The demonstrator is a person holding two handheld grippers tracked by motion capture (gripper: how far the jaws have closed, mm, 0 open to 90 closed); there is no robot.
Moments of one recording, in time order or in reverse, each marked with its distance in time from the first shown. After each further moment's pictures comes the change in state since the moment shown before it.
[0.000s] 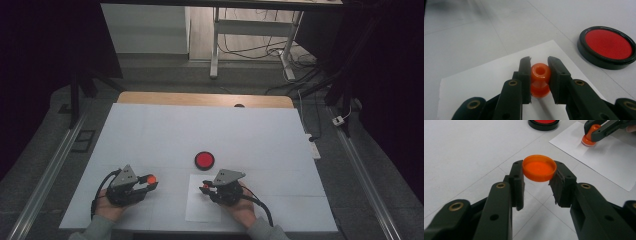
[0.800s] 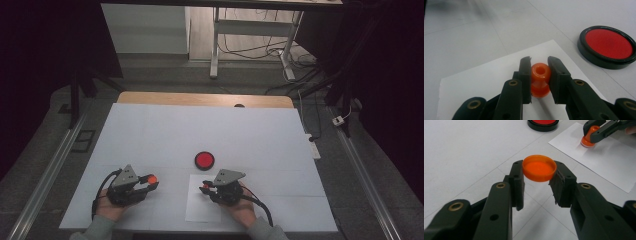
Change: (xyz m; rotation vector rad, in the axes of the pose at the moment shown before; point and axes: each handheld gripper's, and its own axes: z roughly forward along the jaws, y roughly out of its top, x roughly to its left) left arm -0.001 0.001 0.001 -0.004 0.002 -0.002; right arm 0.000 -0.001 0.000 0.000 0.002 0.001
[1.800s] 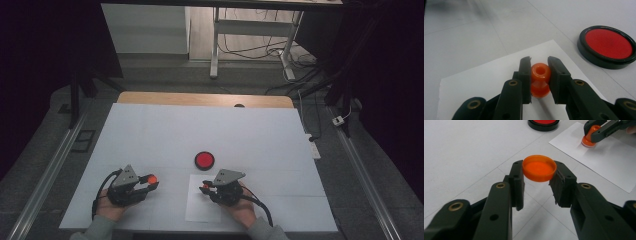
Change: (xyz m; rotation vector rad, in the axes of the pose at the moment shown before) left arm 0.000 0.000 0.001 0.003 0.002 0.003; right arm 0.000 0.001 0.000 0.003 -0.003 0.001
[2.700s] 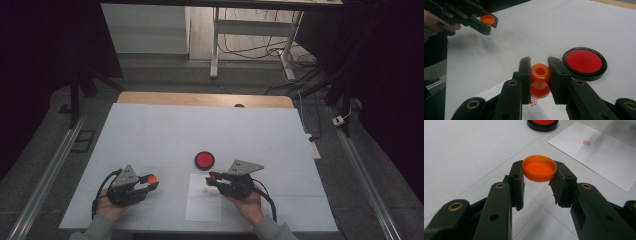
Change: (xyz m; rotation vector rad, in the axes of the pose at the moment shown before) left arm 0.000 0.000 0.000 -0.005 -0.001 0.003; right arm -0.017 0.014 -0.036 -0.155 0.028 0.132
